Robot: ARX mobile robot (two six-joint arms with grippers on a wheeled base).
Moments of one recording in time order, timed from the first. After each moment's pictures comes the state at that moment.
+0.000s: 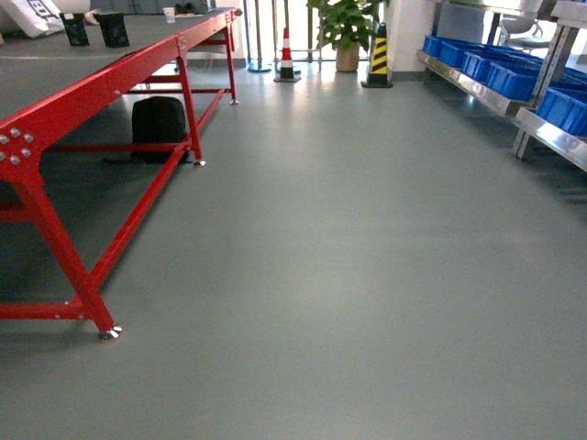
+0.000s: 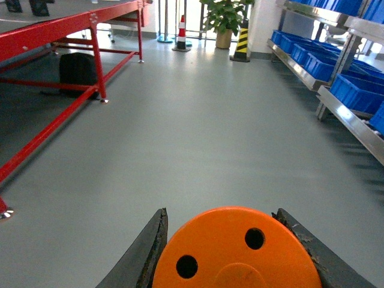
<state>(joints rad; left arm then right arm) 0.02 1.08 0.61 0.39 -0.39 0.03 -0.16 0.94 0.26 0.55 -0.24 -0.12</state>
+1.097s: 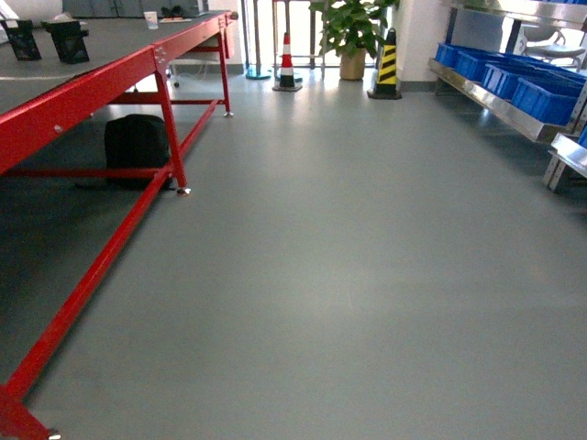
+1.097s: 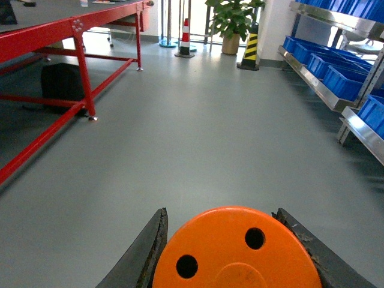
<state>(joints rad) 0.02 1.08 0.61 0.38 -0.39 0.03 -0.16 0.94 0.26 0.55 -0.24 -0.12</state>
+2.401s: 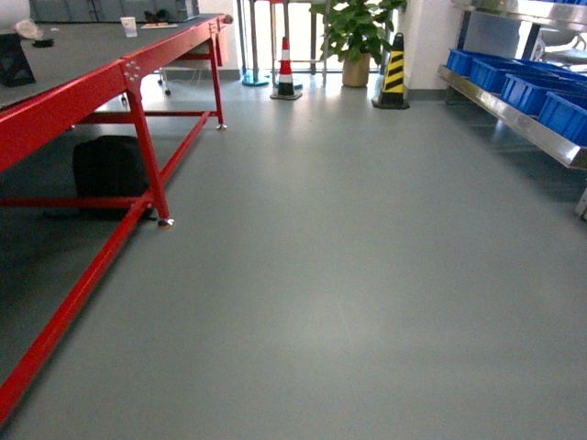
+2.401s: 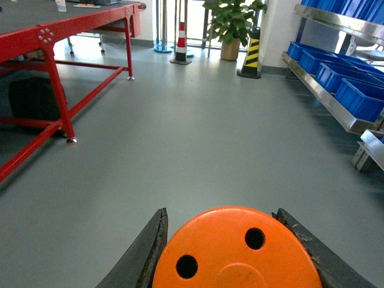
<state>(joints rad) 0.02 1.09 0.61 0.38 -0.39 0.03 -0.16 0.94 0.26 0.56 -0.24 -0.12</state>
